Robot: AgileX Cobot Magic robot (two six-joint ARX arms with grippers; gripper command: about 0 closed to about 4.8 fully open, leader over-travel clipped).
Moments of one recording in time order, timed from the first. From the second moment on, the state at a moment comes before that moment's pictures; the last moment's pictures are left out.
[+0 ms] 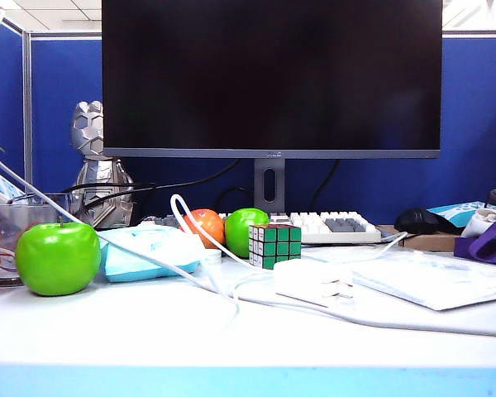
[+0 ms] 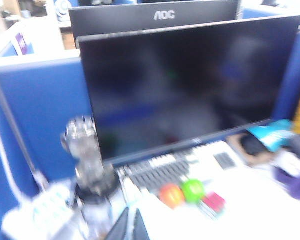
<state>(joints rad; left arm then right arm) -0.55 0.99 2.14 -1.24 -0.22 0.04 0.50 1.08 2.20 -1.38 -0.21 -0.08</state>
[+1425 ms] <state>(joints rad) -0.55 0.33 0.25 -0.07 0.11 -0.08 0.50 0.32 0.08 -0.21 0.15 0.06</state>
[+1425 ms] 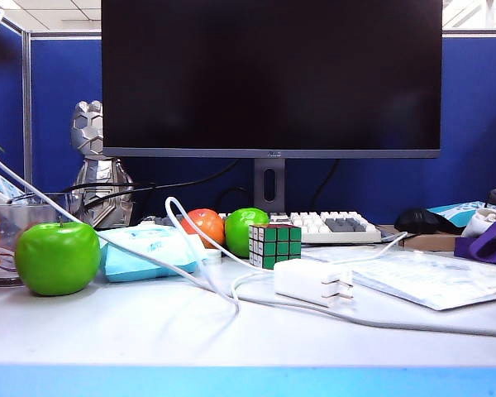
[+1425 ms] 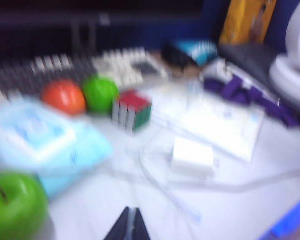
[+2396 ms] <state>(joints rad) -0.18 0.00 0.01 -0.04 -0.02 0.05 0.50 0.32 0.07 -0.22 0.15 0.08</state>
